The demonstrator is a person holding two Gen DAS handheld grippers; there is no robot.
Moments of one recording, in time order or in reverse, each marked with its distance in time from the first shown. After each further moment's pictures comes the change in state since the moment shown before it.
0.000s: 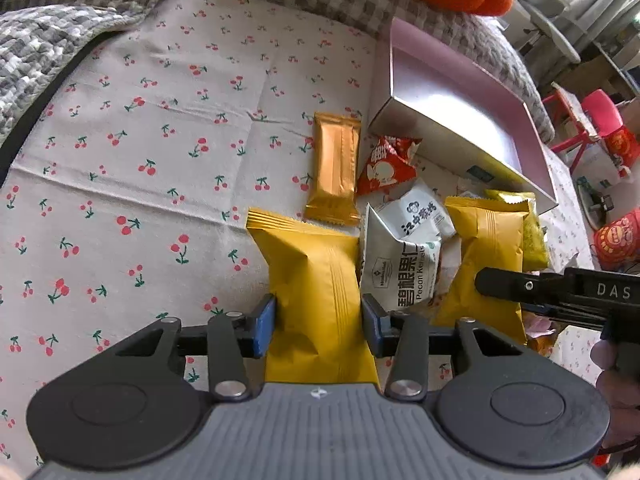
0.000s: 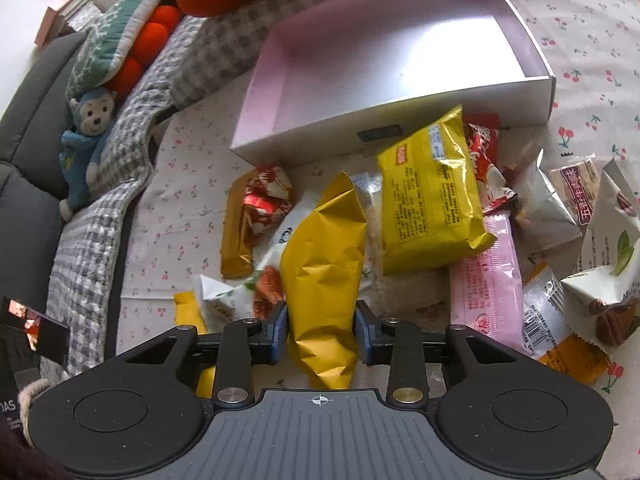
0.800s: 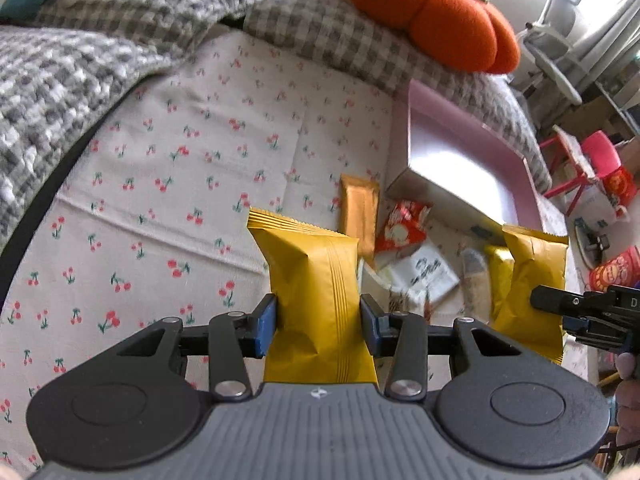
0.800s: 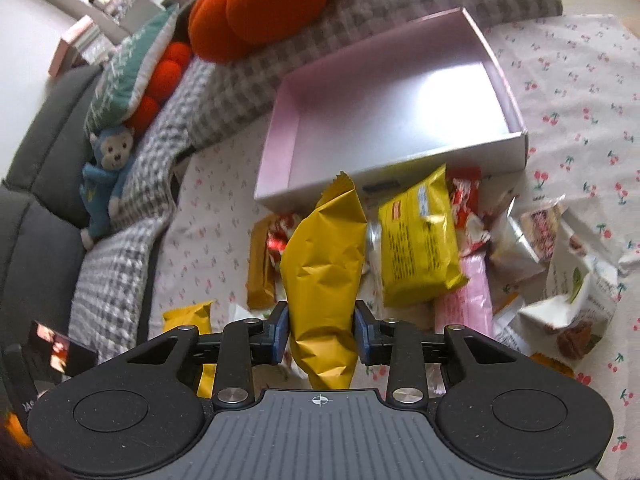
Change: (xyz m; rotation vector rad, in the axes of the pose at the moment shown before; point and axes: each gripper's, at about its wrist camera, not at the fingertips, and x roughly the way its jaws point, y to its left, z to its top) left arm -0.034 0.020 0.018 -0.049 -0.114 -0.007; right arm -0.045 -0.003 0.014 0.038 -0.086 0.041
